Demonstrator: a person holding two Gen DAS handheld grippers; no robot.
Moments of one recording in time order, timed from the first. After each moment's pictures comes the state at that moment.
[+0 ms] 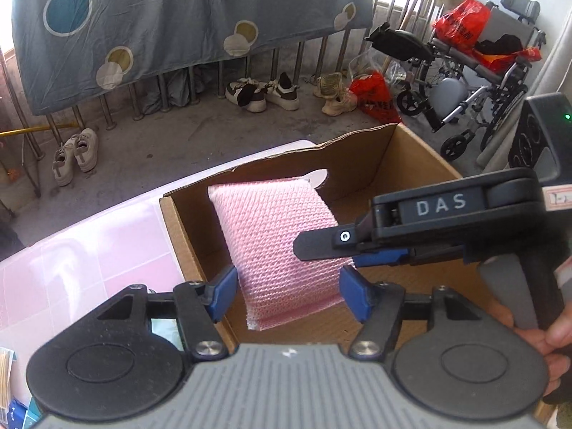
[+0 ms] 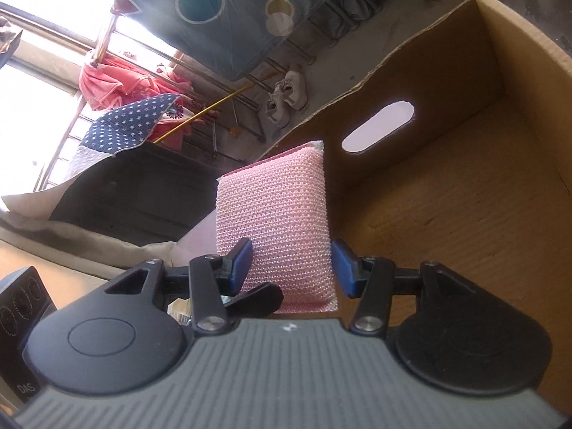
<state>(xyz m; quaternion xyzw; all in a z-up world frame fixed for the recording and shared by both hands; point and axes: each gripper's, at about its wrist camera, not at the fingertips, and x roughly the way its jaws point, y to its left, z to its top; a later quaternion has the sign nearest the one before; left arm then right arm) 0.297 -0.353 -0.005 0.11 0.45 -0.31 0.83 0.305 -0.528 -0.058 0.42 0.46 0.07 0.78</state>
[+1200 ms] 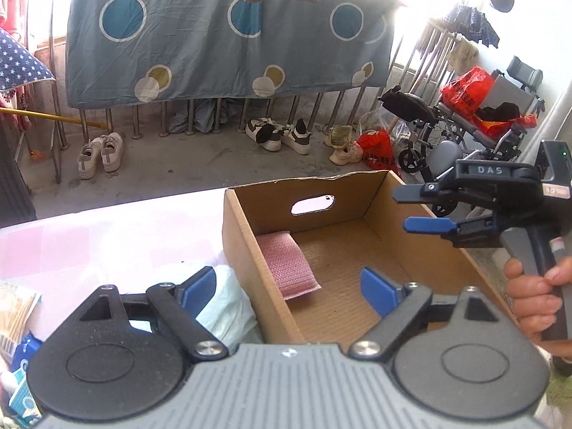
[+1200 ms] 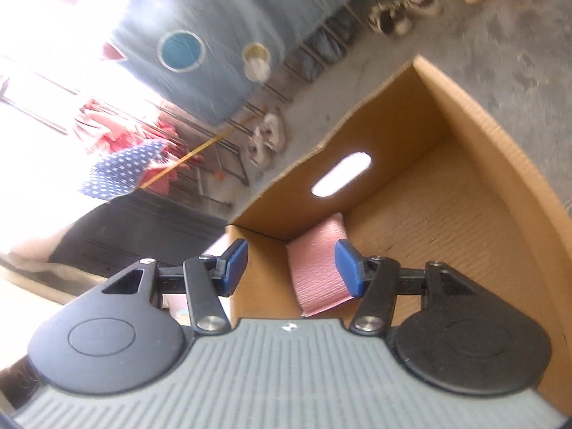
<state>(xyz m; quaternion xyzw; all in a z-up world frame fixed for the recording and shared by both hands) 0.221 -0.239 0.060 0.01 0.39 -0.30 0.87 0.222 -0.551 0.018 0.42 0.38 0.01 0.82</state>
